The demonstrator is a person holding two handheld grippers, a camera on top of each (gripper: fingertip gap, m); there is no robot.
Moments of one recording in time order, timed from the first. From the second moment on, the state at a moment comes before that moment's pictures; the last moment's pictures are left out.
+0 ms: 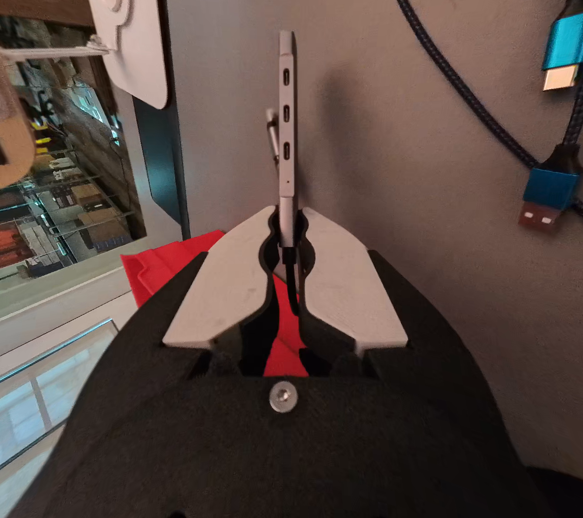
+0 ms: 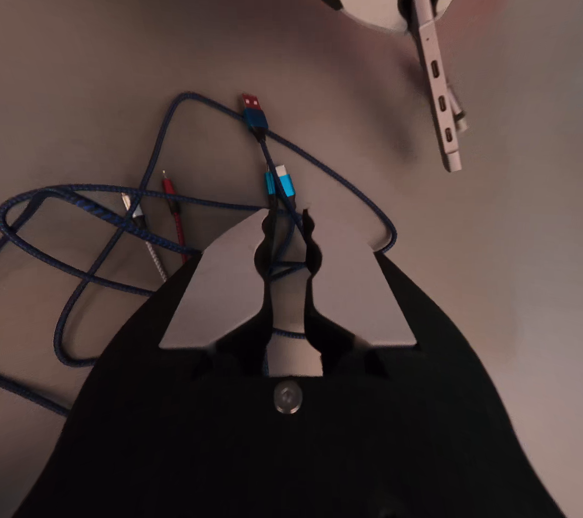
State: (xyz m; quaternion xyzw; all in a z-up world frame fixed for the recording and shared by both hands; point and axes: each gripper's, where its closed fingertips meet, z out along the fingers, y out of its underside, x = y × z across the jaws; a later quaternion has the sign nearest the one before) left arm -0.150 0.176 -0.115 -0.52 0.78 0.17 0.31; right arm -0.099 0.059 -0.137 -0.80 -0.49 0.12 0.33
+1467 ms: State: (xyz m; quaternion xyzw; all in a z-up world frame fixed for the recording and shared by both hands) left arm -0.153 0.124 -0.011 -0.59 0.70 -0.17 0.35; right arm -0.138 0.020 -0.057 -0.68 -0.53 0.29 0.41
